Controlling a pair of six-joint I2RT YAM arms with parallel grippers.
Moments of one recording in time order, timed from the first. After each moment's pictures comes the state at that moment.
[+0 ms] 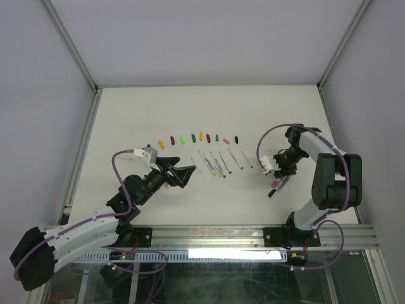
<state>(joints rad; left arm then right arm) -0.83 0.71 0.18 0.62 -0.13 -0.48 -0.02 1.60 0.97 -1.06 -0.35 -2.02</state>
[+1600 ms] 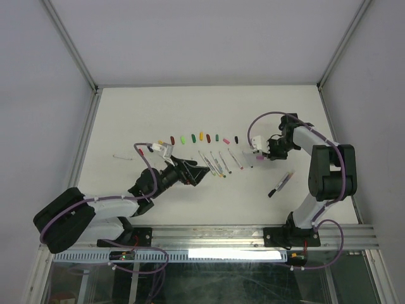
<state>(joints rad) -0.83 1.17 0.20 1.01 0.01 -0.67 0.04 1.70 1.04 -0.77 -0.37 -1.60</state>
